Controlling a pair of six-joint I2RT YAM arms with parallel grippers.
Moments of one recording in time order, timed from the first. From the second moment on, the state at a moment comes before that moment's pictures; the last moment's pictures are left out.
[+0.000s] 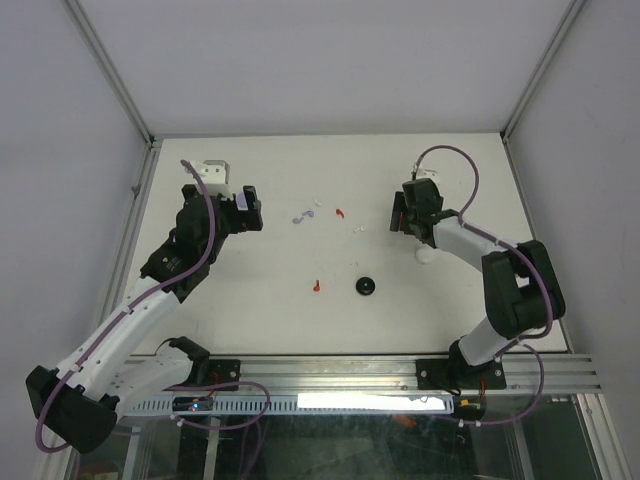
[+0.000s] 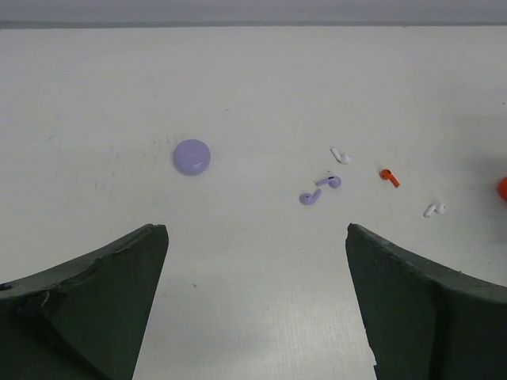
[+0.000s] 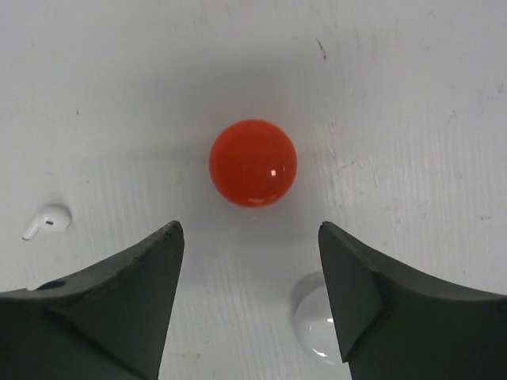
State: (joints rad) left arm -0.51 0.93 0.86 -0.22 -0.37 -0.21; right arm 0.35 1.55 0.89 -0.19 0.31 0.36
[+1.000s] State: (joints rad) left arm -0.48 0.96 0.86 -0.22 -0.28 -0.22; right arm 0.16 1.88 1.18 -0.30 -0.35 -0.27
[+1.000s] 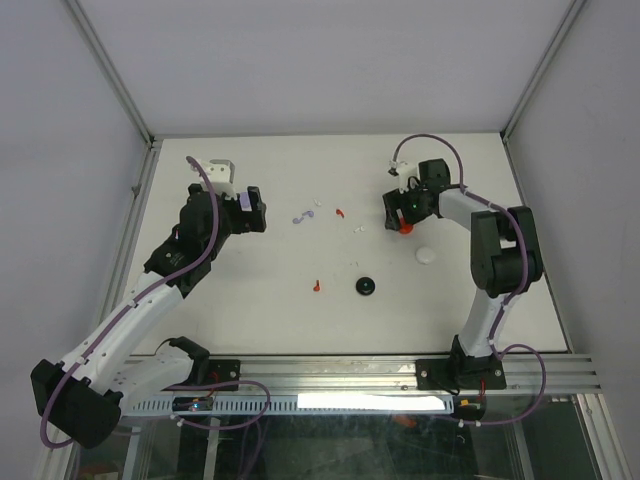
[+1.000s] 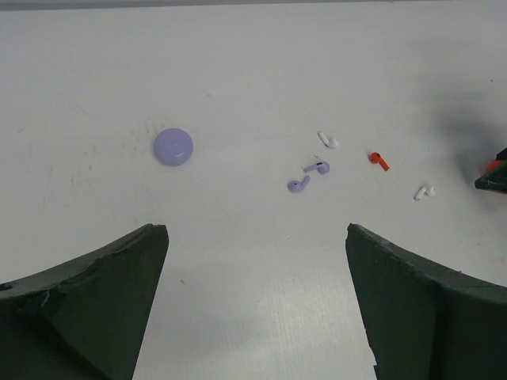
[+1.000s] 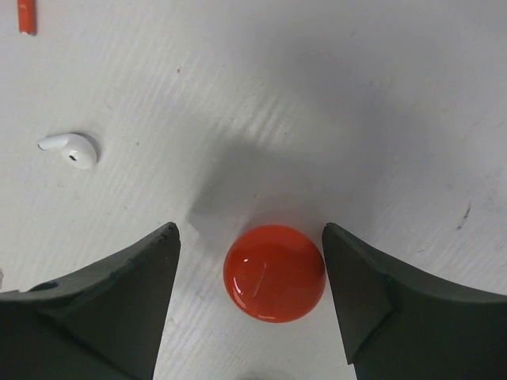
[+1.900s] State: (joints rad) left arm -0.47 0.97 0.86 -0.22 -0.23 -0.24; right arm 0.20 1.79 1.08 -0.32 -0.27 -0.27
